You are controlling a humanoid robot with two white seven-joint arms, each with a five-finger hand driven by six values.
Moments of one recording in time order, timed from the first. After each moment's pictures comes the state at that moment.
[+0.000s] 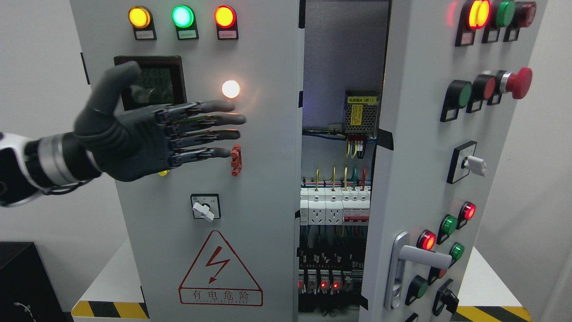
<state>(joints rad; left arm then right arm) -1.52 0.84 -1.15 -1.47 1.57 0.16 -0.72 0.10 0.12 0.00 -0.14 0.00 0.15 -0.01</state>
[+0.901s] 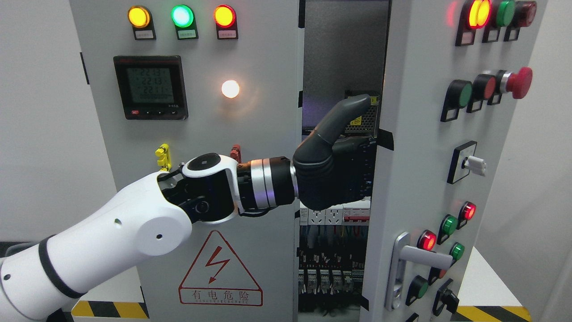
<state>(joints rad) -1.54 0.35 -1.19 -1.48 1.55 0.16 -0.33 0.10 0.12 0.00 -0.14 0.00 0.15 -0.01</state>
